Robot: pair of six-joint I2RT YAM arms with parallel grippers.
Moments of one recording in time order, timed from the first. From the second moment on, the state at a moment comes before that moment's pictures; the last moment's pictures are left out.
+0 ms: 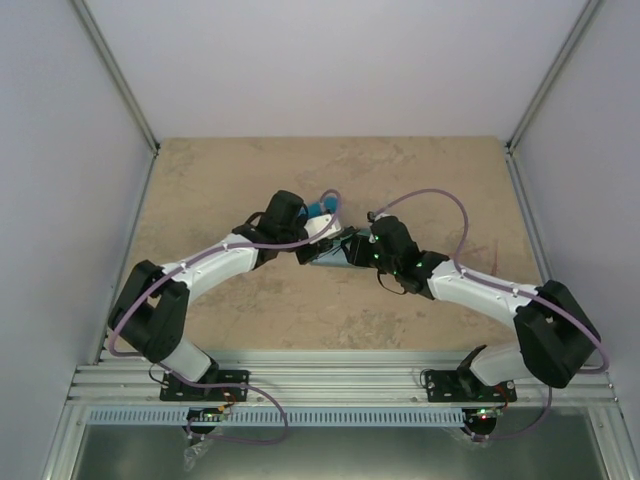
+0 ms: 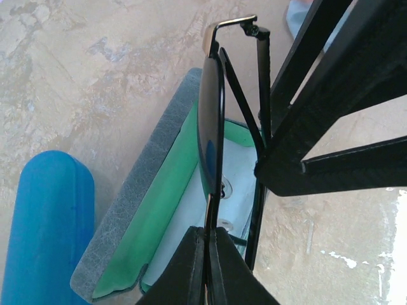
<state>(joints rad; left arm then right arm) -0.60 1.55 0.96 -0.15 0.36 0.54 0.74 1.40 0.77 0.01 0.01 0.75</state>
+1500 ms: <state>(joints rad) -0.69 1.69 1.02 -0.15 0.03 0.63 0.70 1.63 0.70 0.33 -0.08 0.66</state>
